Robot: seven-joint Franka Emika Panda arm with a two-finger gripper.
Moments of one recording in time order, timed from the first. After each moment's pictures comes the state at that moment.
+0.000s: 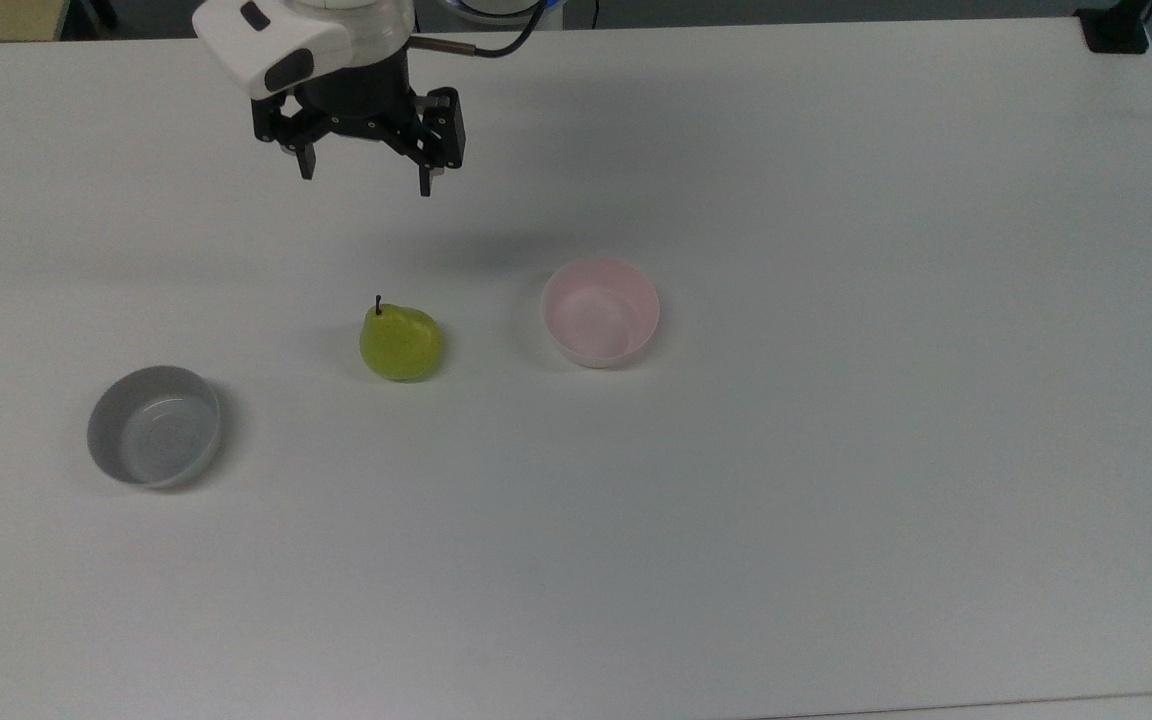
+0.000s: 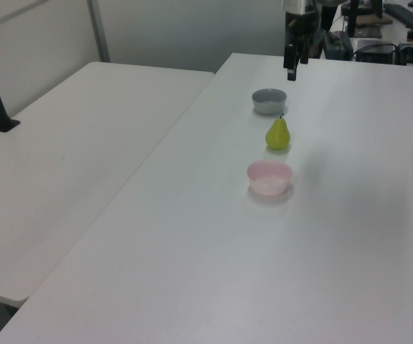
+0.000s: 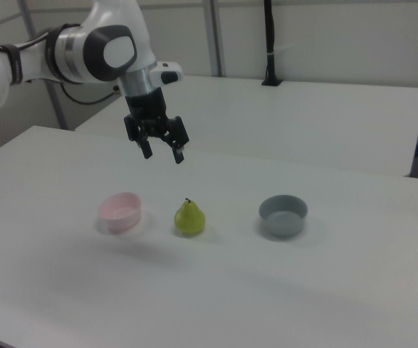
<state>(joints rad) -0.06 0.19 0.03 -1.59 -0.12 1.80 0.04</state>
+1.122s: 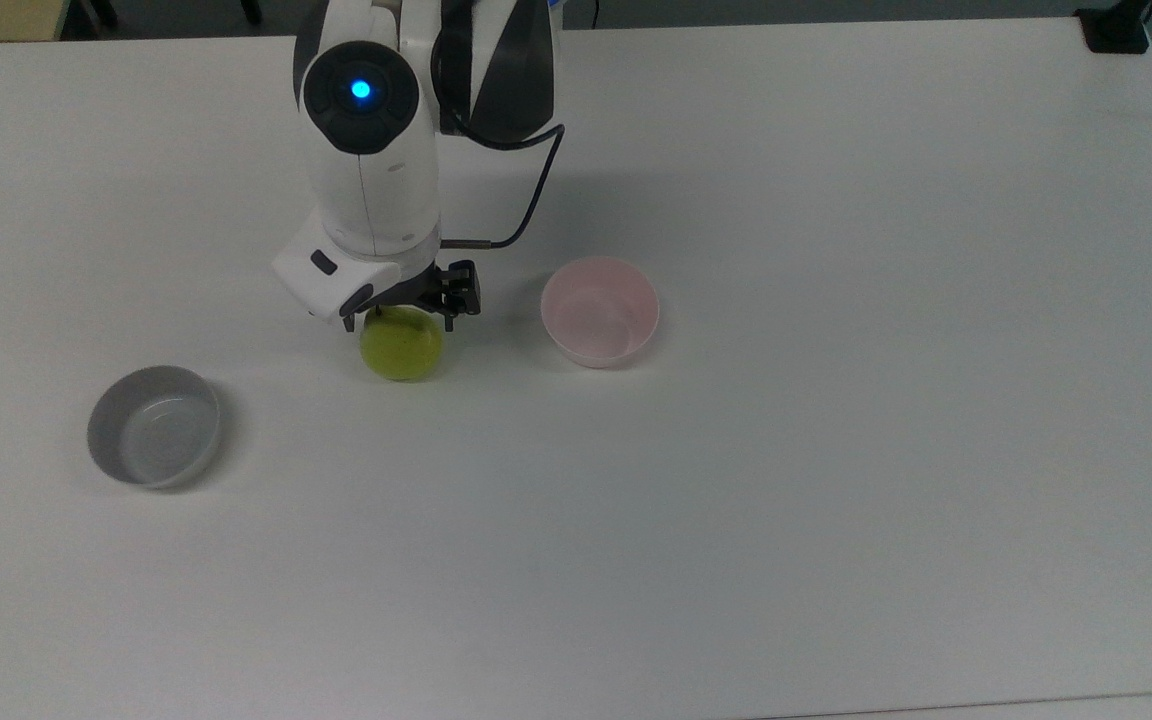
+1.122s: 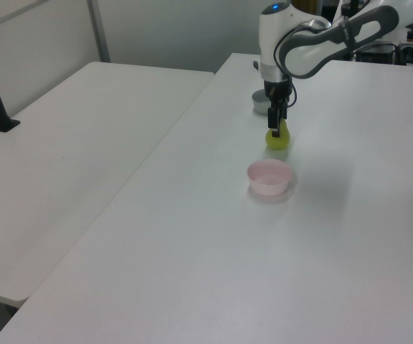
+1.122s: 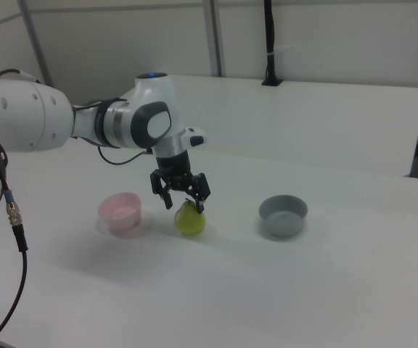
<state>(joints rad) -0.06 0.46 0.03 -1.62 -0.14 2.05 -0.06</state>
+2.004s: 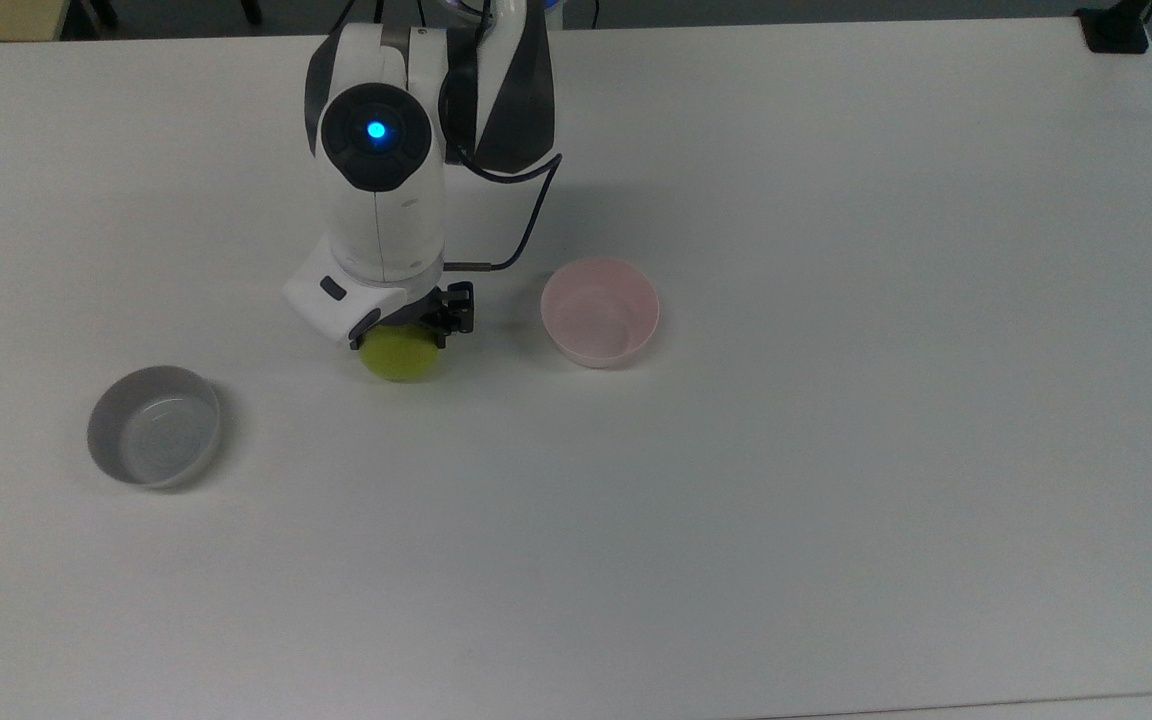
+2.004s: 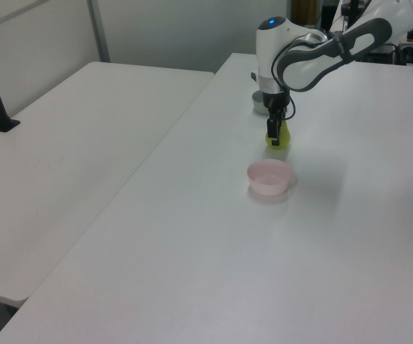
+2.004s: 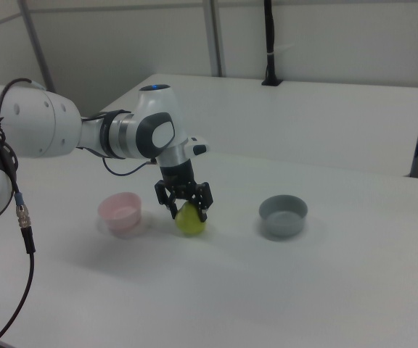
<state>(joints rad) -0.06 0.50 0.03 -1.63 -0.17 2.09 -0.06</state>
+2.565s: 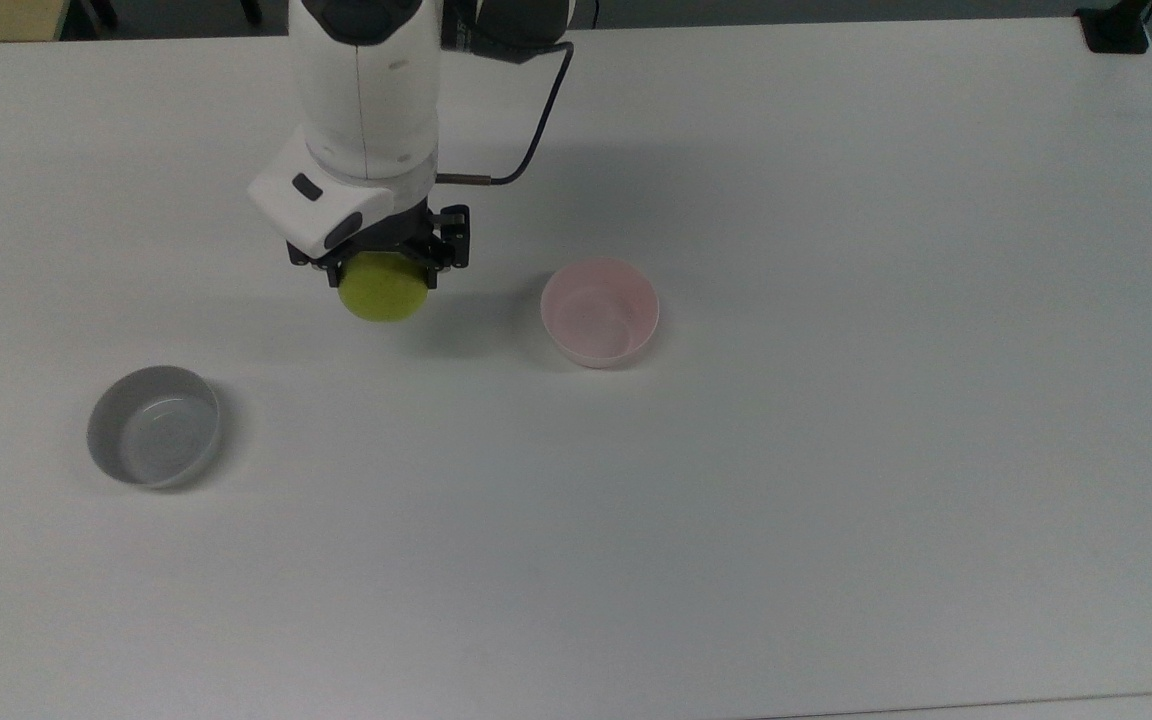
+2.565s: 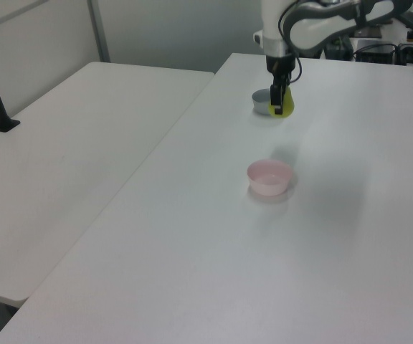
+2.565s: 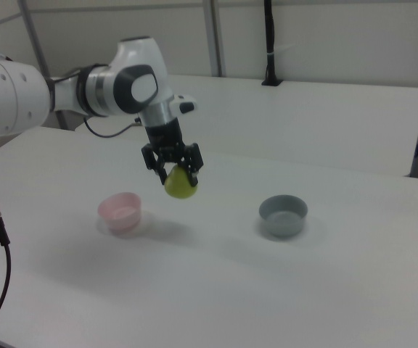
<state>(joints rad) -0.05 0.36 0.03 -1.55 -0.17 1.90 -0.06</state>
